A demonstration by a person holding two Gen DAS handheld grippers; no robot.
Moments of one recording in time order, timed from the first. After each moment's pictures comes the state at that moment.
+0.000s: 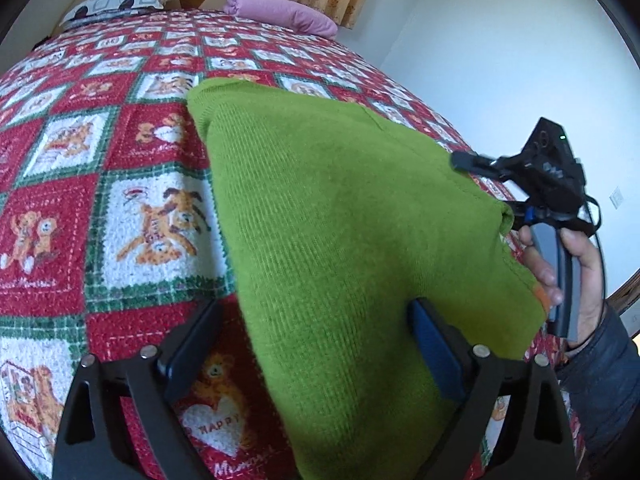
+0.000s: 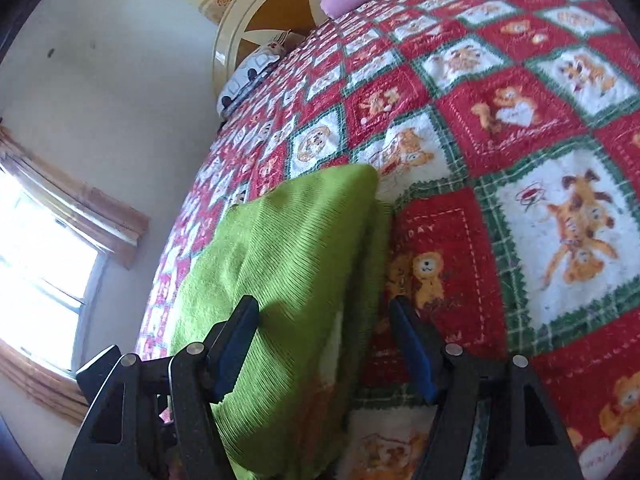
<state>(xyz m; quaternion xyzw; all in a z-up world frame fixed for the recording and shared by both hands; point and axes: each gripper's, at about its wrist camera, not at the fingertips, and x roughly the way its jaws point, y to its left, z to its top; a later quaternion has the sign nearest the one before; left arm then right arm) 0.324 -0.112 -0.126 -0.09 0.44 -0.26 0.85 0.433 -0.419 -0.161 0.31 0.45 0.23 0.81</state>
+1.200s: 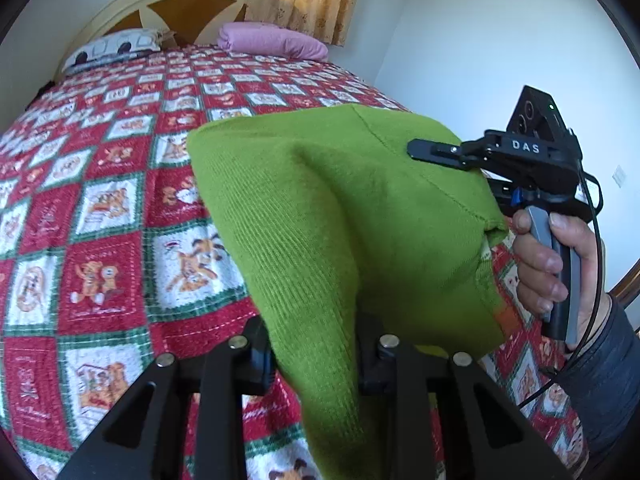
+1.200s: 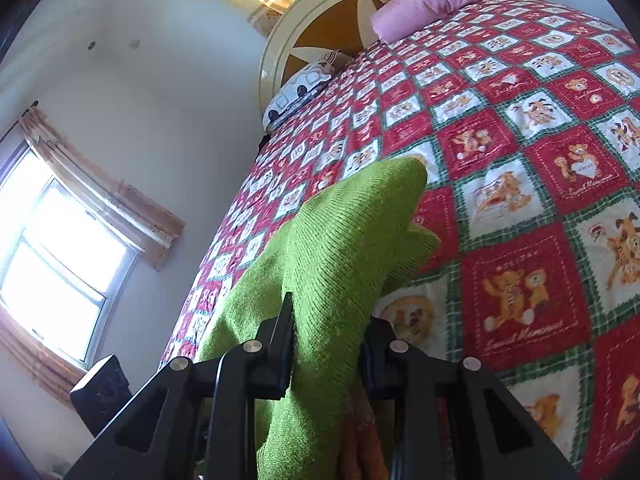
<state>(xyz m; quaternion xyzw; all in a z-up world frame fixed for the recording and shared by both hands) 0.295 -0.109 -0.066 -0.03 0.40 -0.24 0.88 0.411 -0.363 -0.091 0.30 0.39 0.26 0.83</state>
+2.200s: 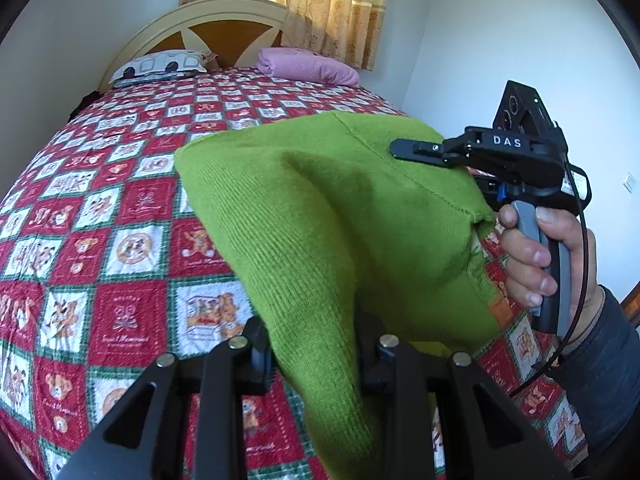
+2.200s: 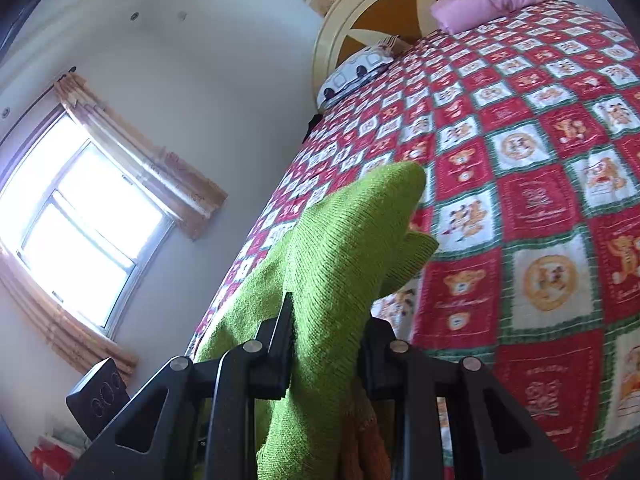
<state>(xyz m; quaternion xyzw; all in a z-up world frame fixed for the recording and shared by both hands) 0.231 -0.031 -0.039 -0.04 0.37 -0.19 0.91 0.367 -0.261 -0.056 0.27 0.38 0.35 0.81</state>
